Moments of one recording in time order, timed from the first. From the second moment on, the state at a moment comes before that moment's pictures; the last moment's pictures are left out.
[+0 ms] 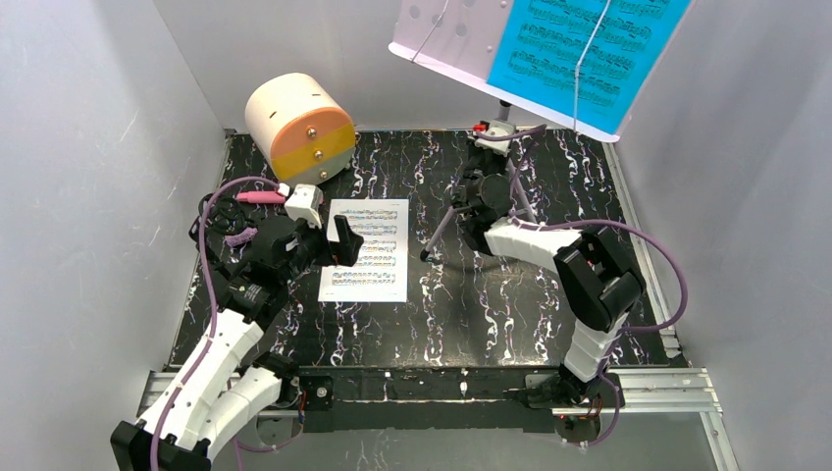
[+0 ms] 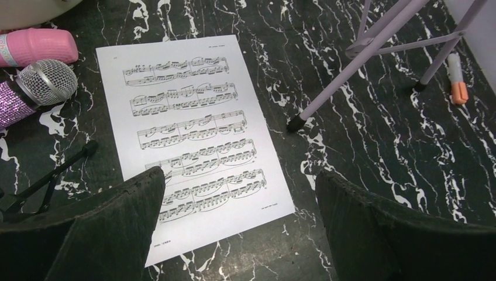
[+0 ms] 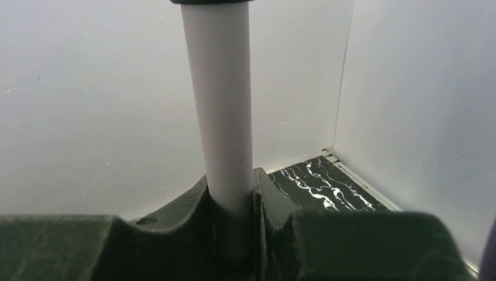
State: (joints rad) left arm -0.39 0.78 0.73 -0.34 0.05 -0.25; right arm 0.72 1.77 1.11 1.29 1.06 -0.49
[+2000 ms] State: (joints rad) left arm -0.39 0.80 0.71 -0.27 0.38 -0.18; right arm 0.15 1.48 0.73 0.63 -0.64 0.10
